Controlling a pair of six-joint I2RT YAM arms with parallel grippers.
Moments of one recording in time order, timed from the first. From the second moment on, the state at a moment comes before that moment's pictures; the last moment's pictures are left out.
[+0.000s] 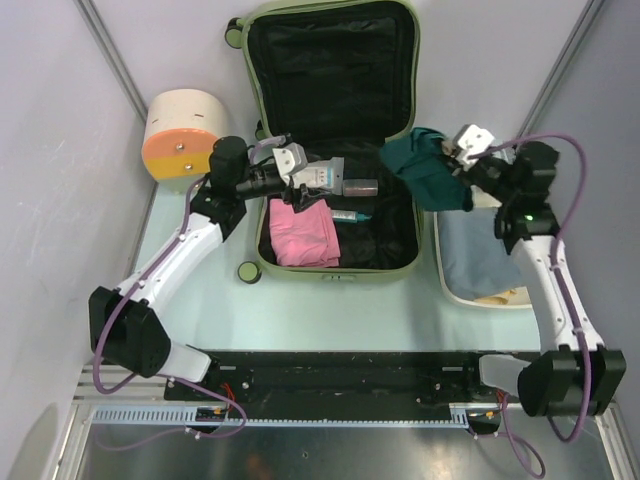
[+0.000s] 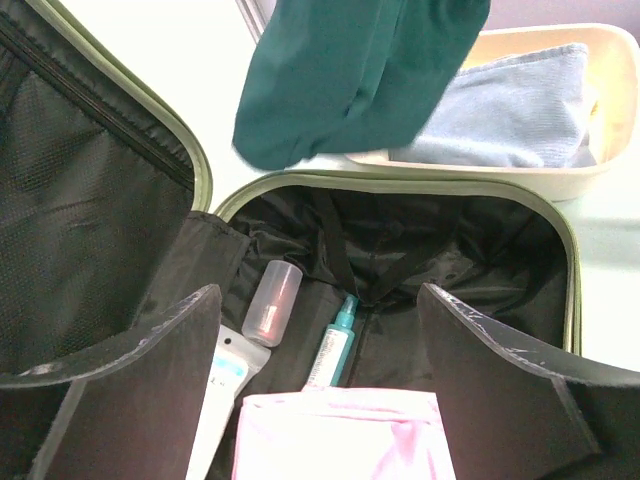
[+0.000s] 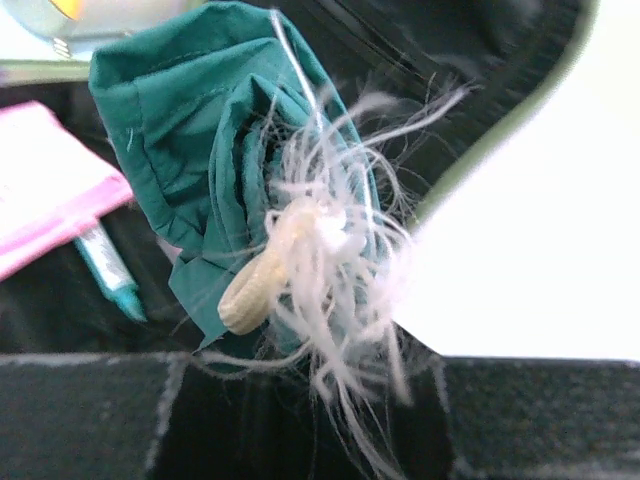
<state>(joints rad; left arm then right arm) -0.39 1.42 1.25 0.05 0.84 0.42 0.05 1.22 1.16 0.06 -0.72 -0.57</state>
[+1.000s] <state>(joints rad) -0.43 1.51 1.27 0.04 0.83 0.37 -0.49 1.54 1.20 -0.98 -1.07 -1.84</state>
